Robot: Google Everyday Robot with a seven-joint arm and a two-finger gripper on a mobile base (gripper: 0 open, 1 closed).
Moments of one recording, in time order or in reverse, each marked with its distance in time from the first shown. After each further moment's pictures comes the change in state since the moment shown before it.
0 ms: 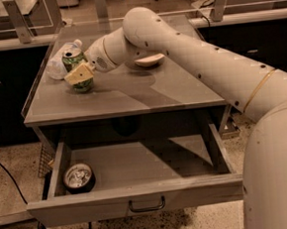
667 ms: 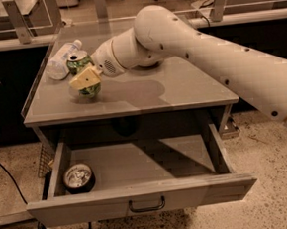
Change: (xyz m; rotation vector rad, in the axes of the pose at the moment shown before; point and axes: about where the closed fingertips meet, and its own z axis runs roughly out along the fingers) arm 0.001 0.038 -0.045 0.020 0.011 0.014
